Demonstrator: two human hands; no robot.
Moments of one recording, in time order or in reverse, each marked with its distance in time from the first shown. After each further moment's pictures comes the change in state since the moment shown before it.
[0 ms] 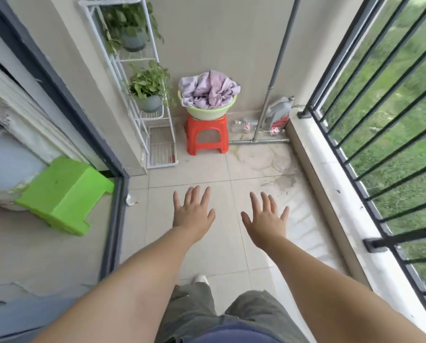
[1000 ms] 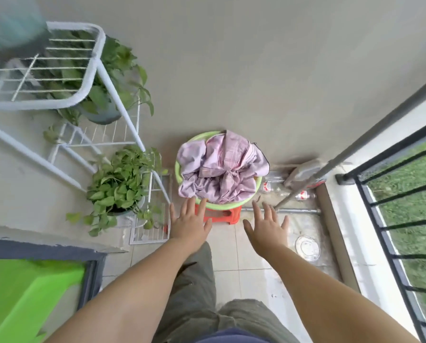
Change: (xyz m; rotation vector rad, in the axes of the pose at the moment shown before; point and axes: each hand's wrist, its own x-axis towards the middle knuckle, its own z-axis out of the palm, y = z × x) left_hand 0.611 -0.103 -0.146 -0.110 -0.117 -0.109; right_hand 0.627 -0.108 -0.157 -0.013 -0.119 -0.029
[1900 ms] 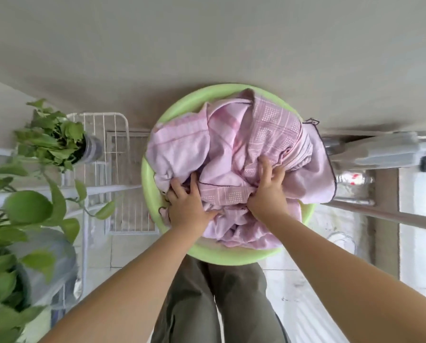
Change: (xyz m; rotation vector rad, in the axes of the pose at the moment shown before) left_hand 0.342 -0.039 0.138 -0.181 -0.250 -0.386; right_hand 0.377 -0.029 0.117 0.376 -0.192 0.095
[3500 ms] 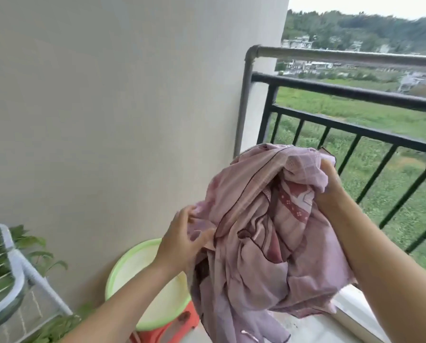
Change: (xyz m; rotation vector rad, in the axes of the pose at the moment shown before) left_hand -0.468 -0.019 -0.233 -0.453 0.068 1.408; right_hand -0.674 -0.038 -0.283 1.373 1.030 -0.268
